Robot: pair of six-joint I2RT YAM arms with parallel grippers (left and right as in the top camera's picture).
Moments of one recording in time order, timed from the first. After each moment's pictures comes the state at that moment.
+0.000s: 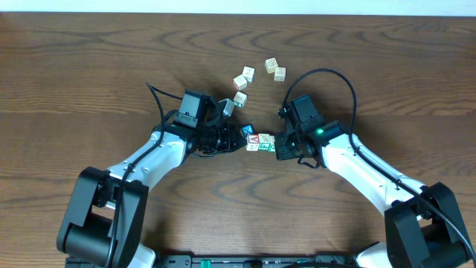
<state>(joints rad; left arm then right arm) -0.36 1.69 0.88 -0.22 0.74 -0.50 0.48 1.63 0.96 -0.53 -0.11 0.33</state>
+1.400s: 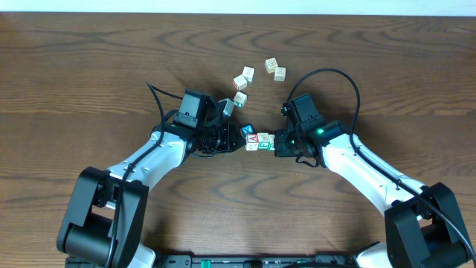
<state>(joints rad) -0.36 1.69 0.88 -0.22 0.72 -0.49 0.47 1.63 0.96 -0.51 -0.13 0.44</state>
